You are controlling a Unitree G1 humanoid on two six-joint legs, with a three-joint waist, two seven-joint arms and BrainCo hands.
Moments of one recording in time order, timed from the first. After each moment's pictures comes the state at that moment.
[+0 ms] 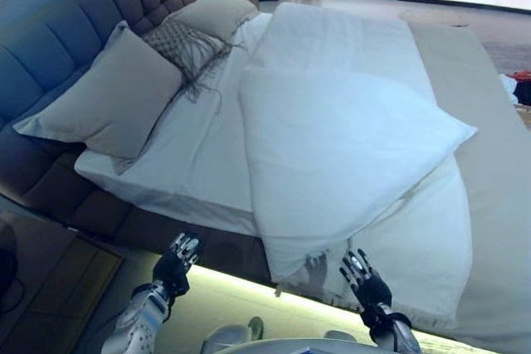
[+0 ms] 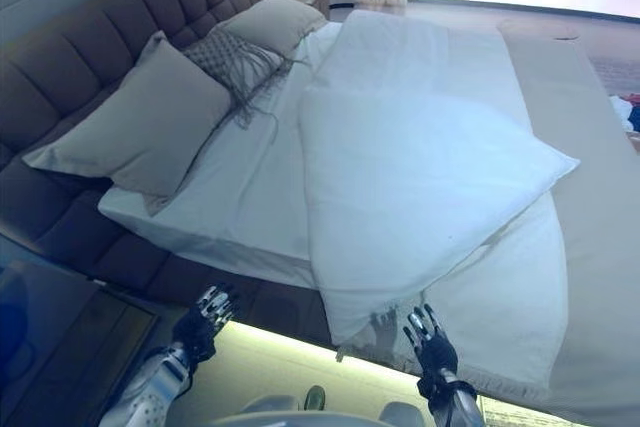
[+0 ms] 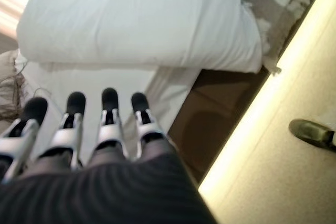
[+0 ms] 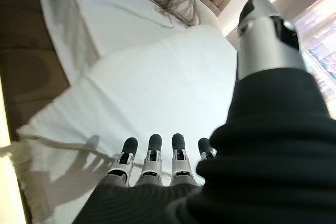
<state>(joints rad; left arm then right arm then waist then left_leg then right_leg) 0.24 0.39 -0.13 0.35 -0.84 -0.03 -0.22 0.33 -0.27 0.21 0.44 0.97 -0.17 0.11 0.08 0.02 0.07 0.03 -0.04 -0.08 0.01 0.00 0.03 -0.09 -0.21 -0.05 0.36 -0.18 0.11</state>
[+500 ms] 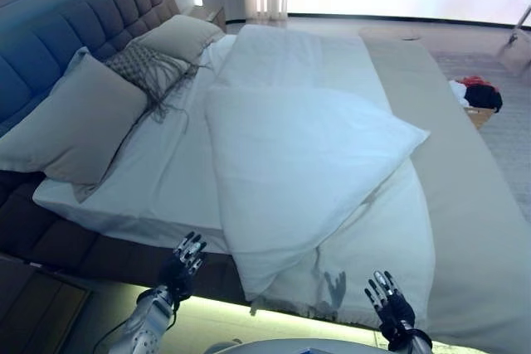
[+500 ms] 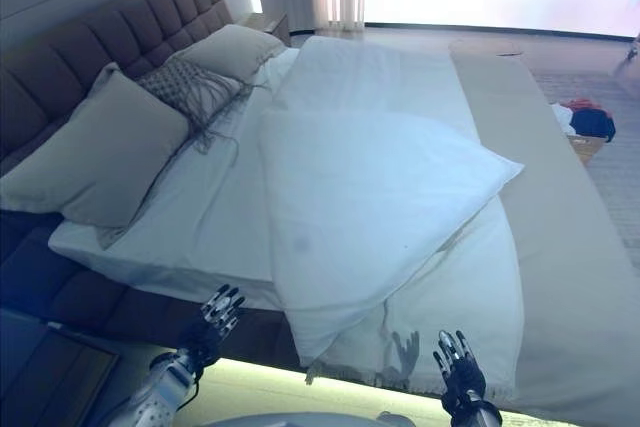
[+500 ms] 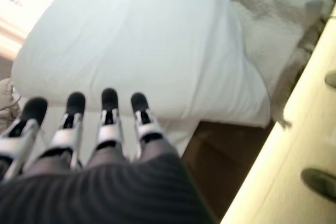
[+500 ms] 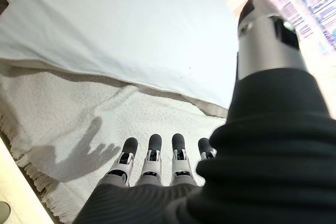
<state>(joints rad) 0.25 0.32 -0.14 0.34 -0.86 -0.03 -0.23 0.36 -0.29 0.11 0.53 1.00 -0.18 0.05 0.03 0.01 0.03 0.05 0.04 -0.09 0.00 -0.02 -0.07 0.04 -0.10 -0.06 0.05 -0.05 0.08</state>
